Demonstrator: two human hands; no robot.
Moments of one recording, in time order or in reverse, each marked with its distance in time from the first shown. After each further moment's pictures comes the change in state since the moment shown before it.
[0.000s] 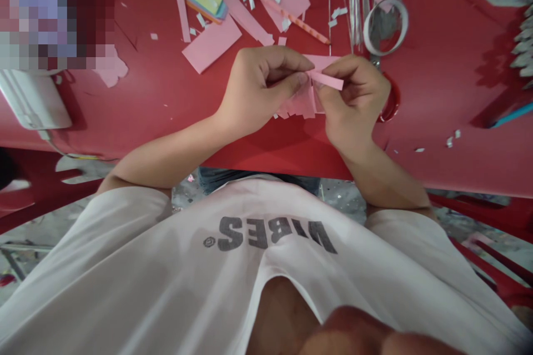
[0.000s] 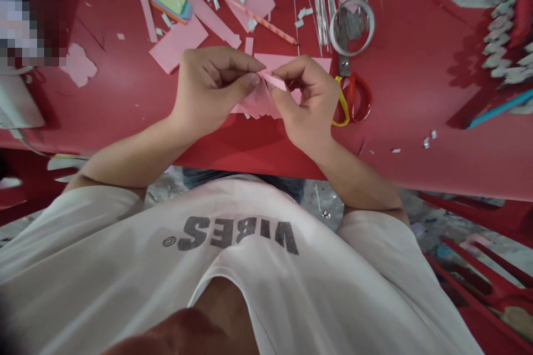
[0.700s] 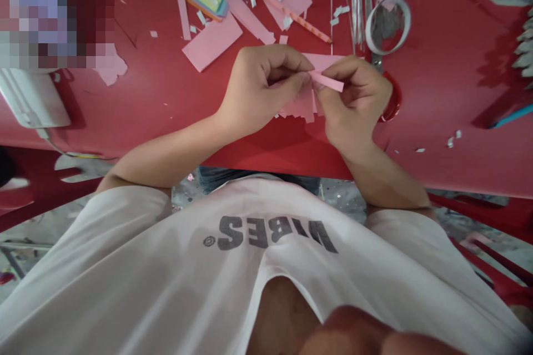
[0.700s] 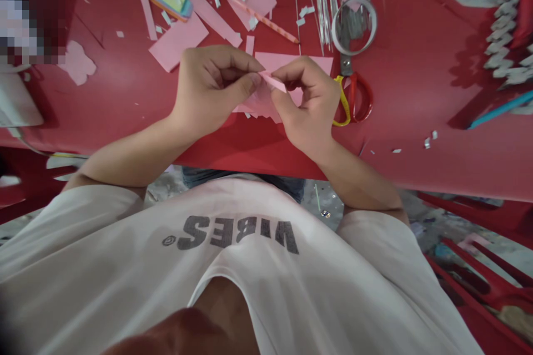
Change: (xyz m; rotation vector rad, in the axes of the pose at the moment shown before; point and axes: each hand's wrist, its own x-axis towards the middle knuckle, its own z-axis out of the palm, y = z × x) left_hand -0.001 0.003 0.002 0.039 0.010 0.003; right_hand -0.002 -0.007 0.000 -0.066 -0.034 0.037
